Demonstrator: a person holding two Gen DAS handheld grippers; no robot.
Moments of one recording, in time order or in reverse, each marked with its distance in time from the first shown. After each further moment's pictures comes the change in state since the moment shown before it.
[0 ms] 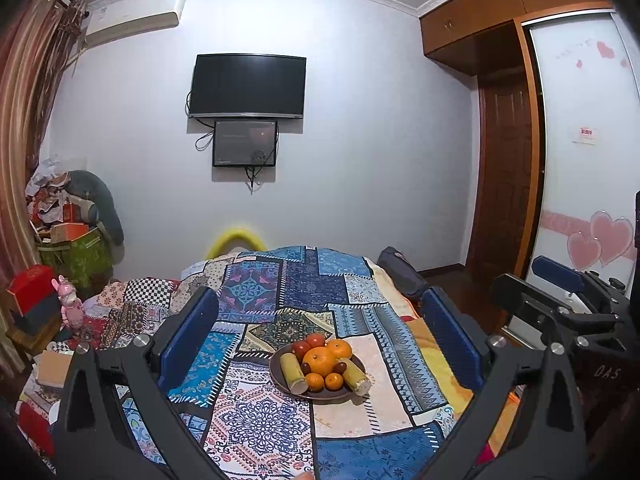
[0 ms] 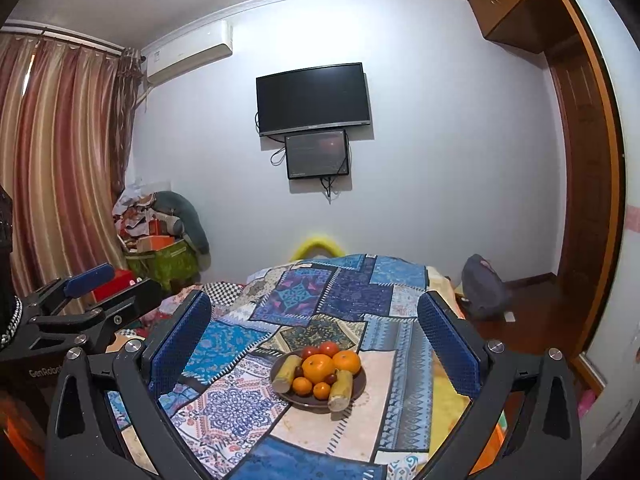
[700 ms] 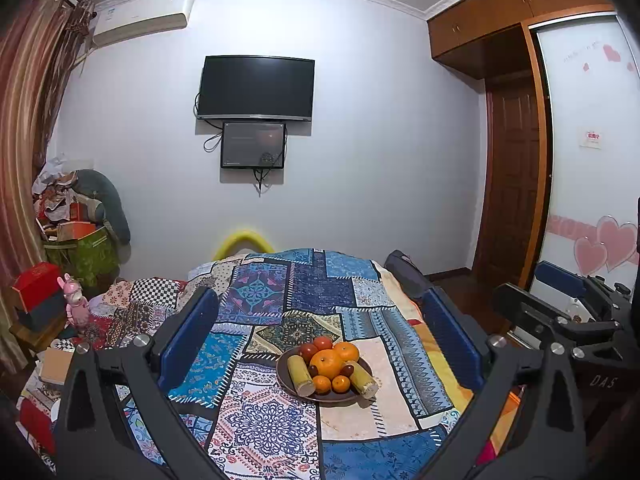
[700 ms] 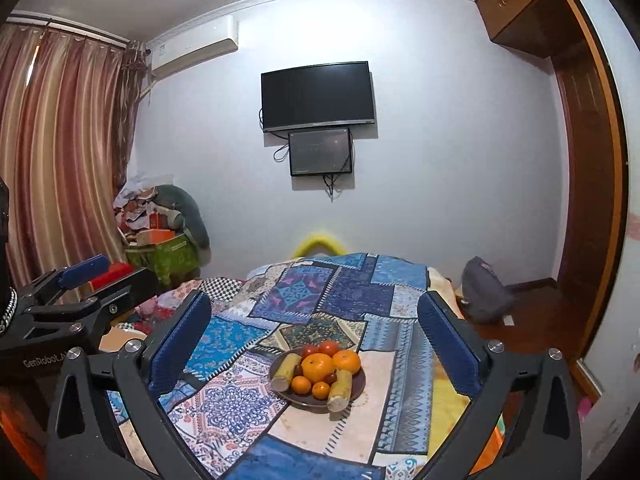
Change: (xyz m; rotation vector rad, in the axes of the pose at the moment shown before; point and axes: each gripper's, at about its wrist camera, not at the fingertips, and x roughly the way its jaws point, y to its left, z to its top) left arm 0.000 0.004 0.001 -0.012 -0.008 0.025; right arm 0.005 0.004 -0.005 -0.023 0.008 0.004
